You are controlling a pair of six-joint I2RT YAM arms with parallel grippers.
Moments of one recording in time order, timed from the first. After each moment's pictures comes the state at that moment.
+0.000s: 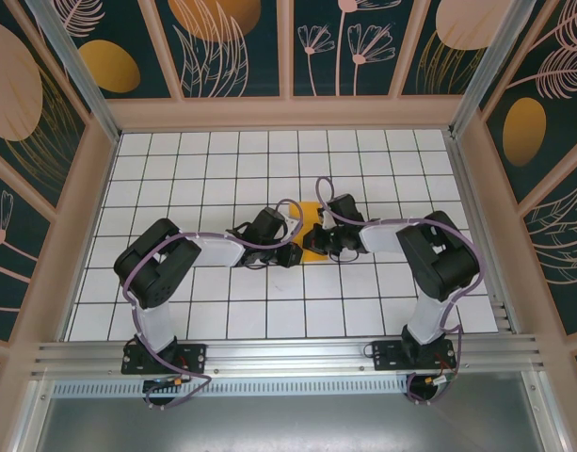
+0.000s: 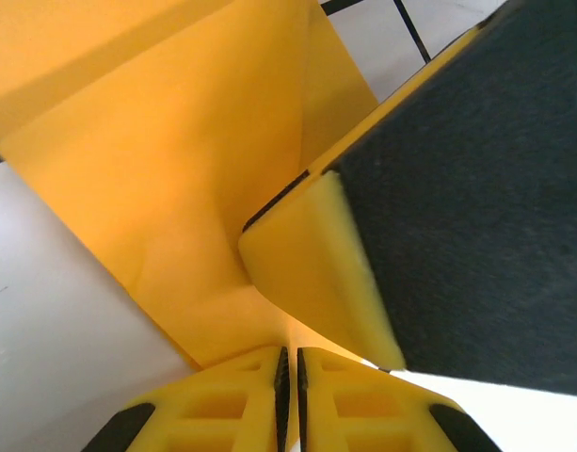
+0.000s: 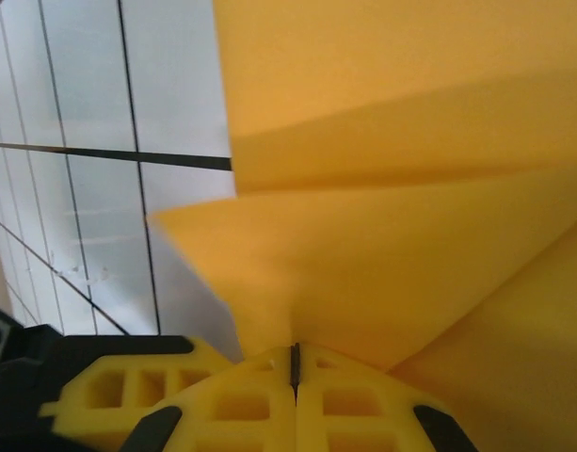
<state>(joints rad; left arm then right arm) -0.76 1.86 0.88 0.11 0.36 -0.42 0.54 1.79 0.80 0.05 -0.52 0.73</state>
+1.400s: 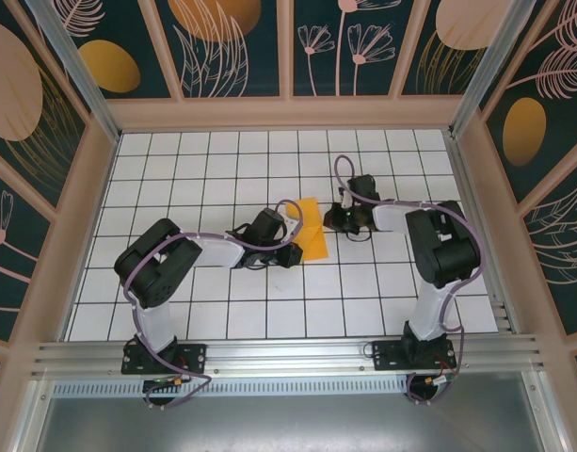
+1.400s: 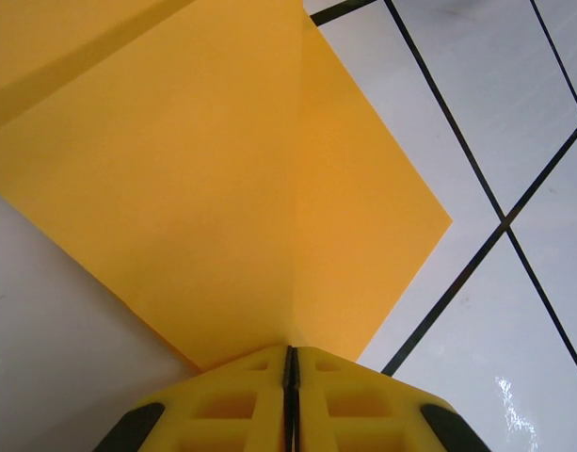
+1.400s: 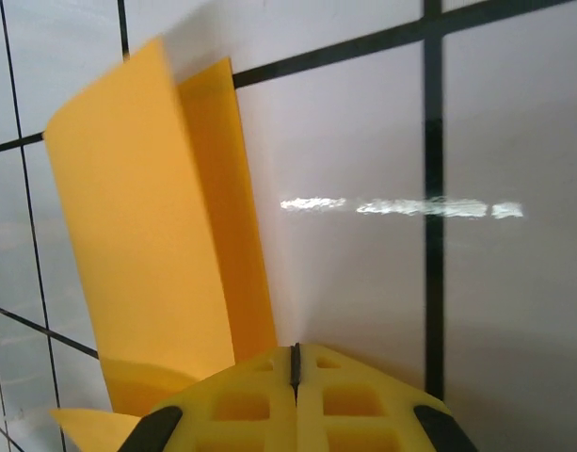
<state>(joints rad) -0.76 1.87 0.86 0.15 0.36 -0.42 0.34 1.84 0.96 -0.11 -0.42 0.56</state>
